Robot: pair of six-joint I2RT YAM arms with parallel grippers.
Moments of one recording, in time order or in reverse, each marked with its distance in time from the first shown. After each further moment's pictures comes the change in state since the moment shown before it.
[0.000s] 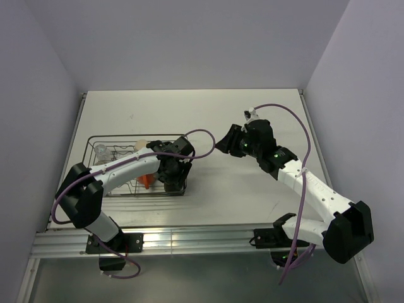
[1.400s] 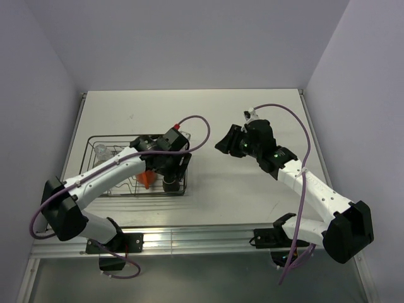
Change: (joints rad) left arm -0.008 -0.145 0.092 -0.077 -0.019 -0.016; right arm 0.000 0.002 0.000 -0.004 -0.002 -0.005
